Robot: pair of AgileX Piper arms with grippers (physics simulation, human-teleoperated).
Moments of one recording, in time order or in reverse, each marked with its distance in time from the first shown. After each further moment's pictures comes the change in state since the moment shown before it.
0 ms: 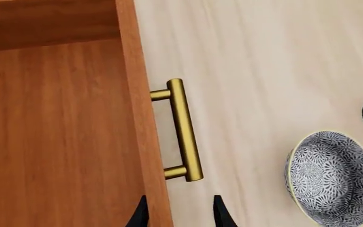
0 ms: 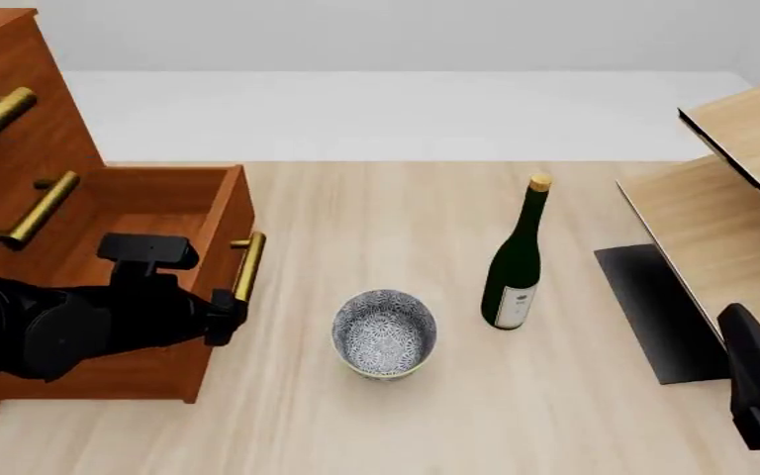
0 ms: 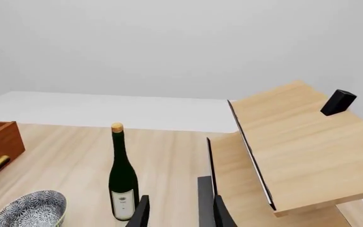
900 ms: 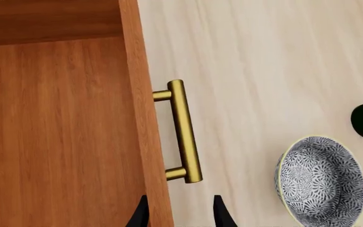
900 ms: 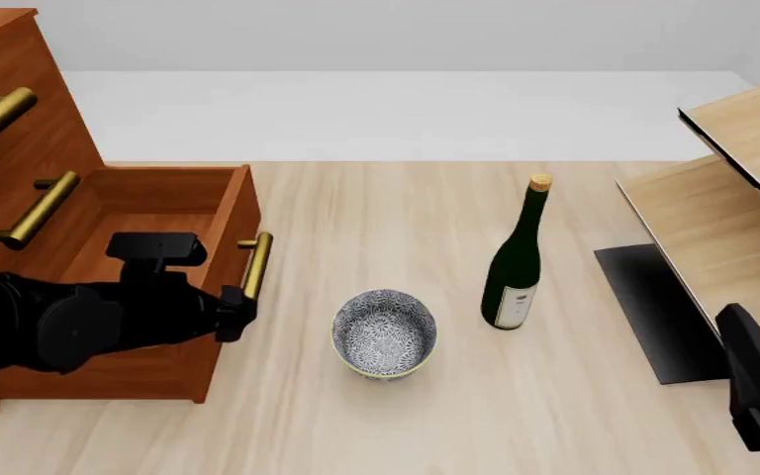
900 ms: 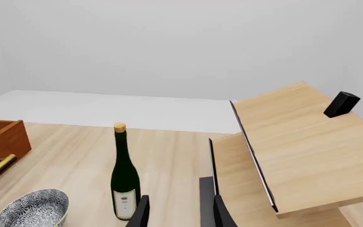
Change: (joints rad) left arm -0.031 0.017 -0.022 0.007 0.041; right arm 0.012 0.000 -0.003 0.003 -0.005
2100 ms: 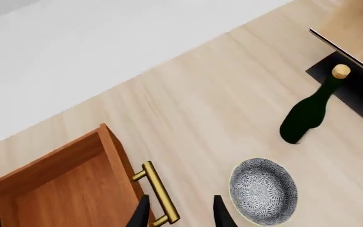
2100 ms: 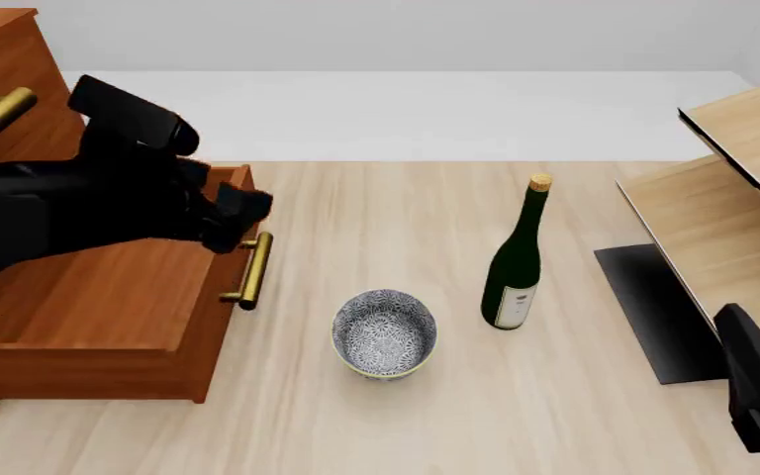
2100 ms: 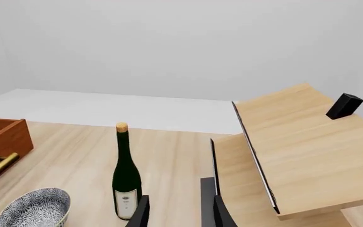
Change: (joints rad) left arm -0.112 -0.290 -0.268 0.249 0.218; right arm 0.010 0.000 -0.002 0.002 -0.005
